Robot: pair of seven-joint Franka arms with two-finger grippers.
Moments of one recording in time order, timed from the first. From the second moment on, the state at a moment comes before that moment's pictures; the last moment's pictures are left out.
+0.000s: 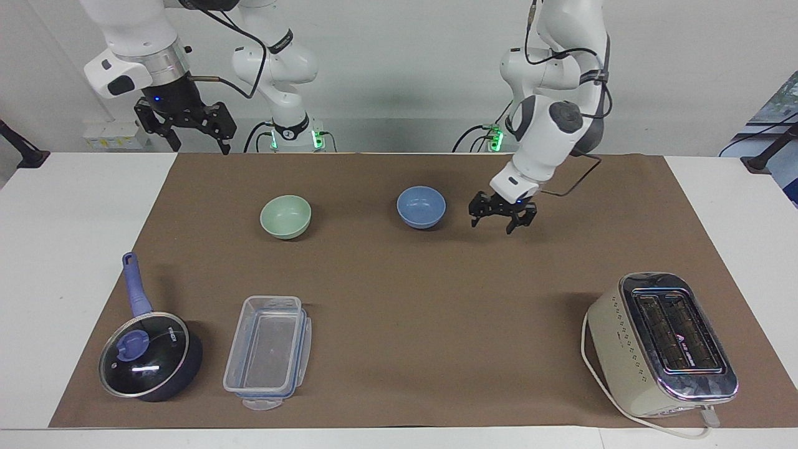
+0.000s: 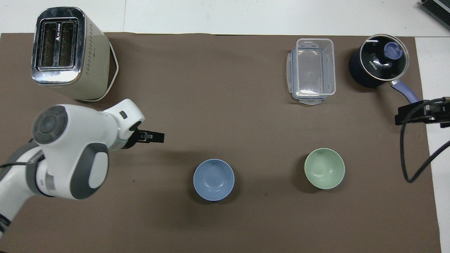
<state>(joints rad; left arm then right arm) -0.17 0.00 -0.12 -2.14 -0.22 2.21 -0.02 -0.03 -0.01 0.04 -1.48 -0.03 1.45 0.09</state>
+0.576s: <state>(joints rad) 0.08 -0.02 -0.12 -1.80 -0.06 1.79 0.10 -0.03 -0.01 0.04 -1.48 -0.02 1.45 0.09</state>
